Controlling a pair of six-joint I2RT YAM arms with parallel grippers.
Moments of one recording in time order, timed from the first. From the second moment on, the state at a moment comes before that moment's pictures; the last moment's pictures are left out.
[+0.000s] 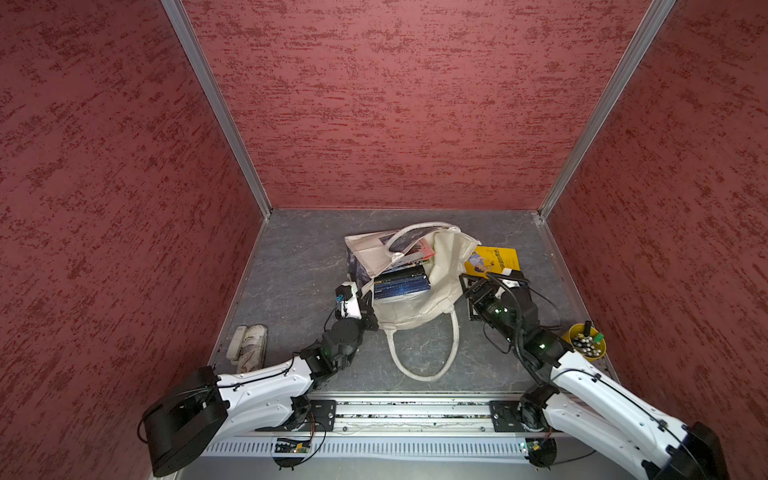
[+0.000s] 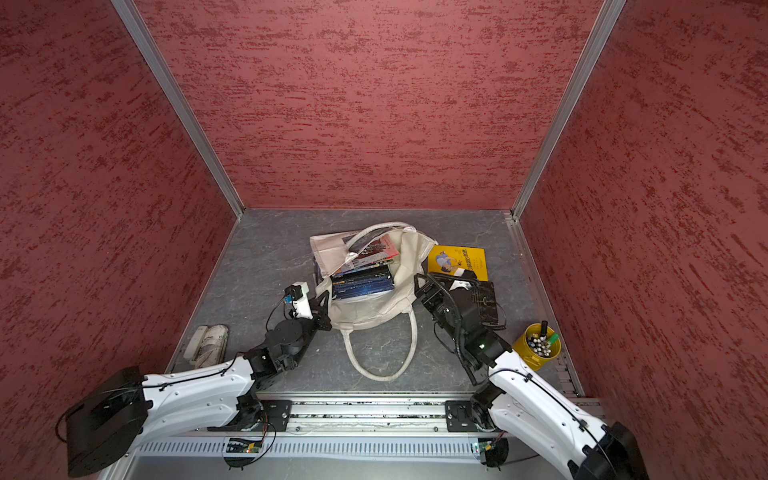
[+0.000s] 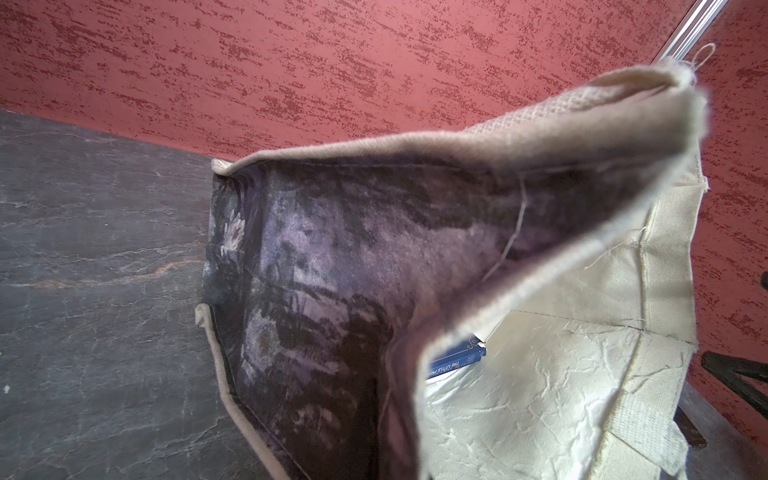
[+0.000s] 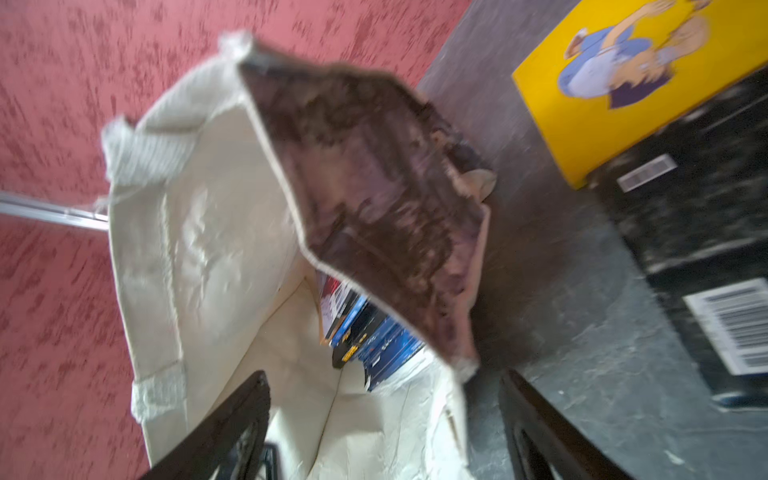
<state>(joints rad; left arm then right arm) -0.91 1.02 0.22 0.65 -0.62 -0.45 0.66 0.83 0.49 0.02 0.20 1.19</state>
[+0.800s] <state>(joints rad) -0.91 1.02 0.22 0.65 -0.61 -0.44 0.94 1.55 0.77 0.50 0.28 1.11</state>
